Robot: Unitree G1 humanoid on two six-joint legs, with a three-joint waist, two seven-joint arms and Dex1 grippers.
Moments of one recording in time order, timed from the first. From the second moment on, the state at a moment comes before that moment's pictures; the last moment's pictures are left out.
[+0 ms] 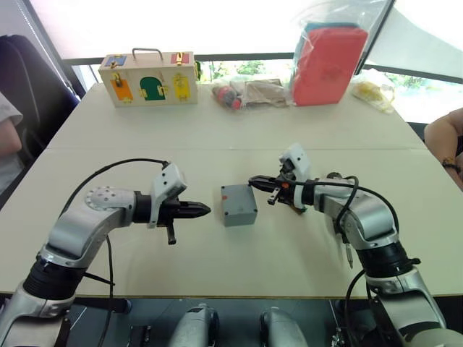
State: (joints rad) left arm -0.41 0.75 -0.10 -0.30 -0.51 0.74 -1.03; right arm -0.56 -0.49 0.14 -0.09 0.36 0.71 0.74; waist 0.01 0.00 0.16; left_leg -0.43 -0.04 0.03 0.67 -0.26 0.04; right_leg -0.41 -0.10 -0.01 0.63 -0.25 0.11
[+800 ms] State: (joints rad) left arm -0.43 0.74 -0.10 -0.30 -0.51 0.74 -1.02; right arm -0.56 -0.49 0.14 -0.09 0.36 0.73 0.74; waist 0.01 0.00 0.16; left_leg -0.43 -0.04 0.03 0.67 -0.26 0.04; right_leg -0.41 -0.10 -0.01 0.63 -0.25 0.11
